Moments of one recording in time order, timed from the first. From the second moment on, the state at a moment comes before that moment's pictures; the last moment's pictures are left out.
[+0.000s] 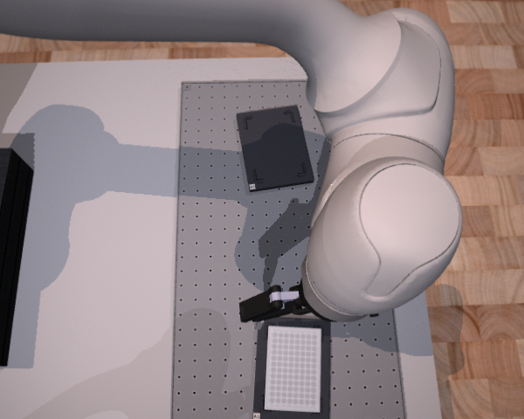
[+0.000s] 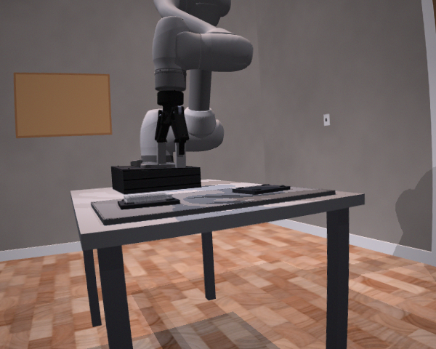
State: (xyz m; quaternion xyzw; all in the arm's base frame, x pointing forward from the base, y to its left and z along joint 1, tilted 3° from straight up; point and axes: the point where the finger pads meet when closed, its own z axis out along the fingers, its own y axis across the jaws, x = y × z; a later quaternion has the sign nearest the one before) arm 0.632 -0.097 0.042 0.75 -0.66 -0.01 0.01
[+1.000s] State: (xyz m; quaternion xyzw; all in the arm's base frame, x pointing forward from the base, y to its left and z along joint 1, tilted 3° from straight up) arm 0.620 -0.167 0.024 0.70 -0.71 0.00 -0.03
